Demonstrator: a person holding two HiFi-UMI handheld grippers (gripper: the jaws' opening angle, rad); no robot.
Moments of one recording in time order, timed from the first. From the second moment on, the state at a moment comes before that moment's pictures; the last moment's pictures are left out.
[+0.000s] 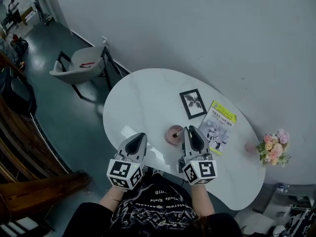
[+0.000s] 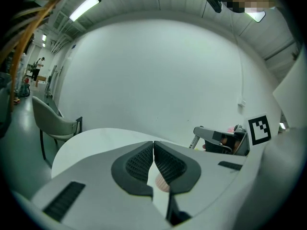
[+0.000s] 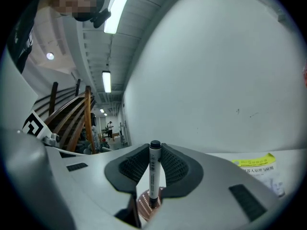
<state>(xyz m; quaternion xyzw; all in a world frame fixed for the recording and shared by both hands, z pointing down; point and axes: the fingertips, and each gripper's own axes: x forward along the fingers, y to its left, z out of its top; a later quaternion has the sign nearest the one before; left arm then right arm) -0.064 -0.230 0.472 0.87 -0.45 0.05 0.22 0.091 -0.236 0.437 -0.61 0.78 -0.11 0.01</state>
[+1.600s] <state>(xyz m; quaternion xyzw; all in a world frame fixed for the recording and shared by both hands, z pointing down) -0.057 -0.216 0.506 0.85 -0.47 0.10 0.22 0.080 -0.245 0.511 -0.58 0.80 -0.11 -0.09</state>
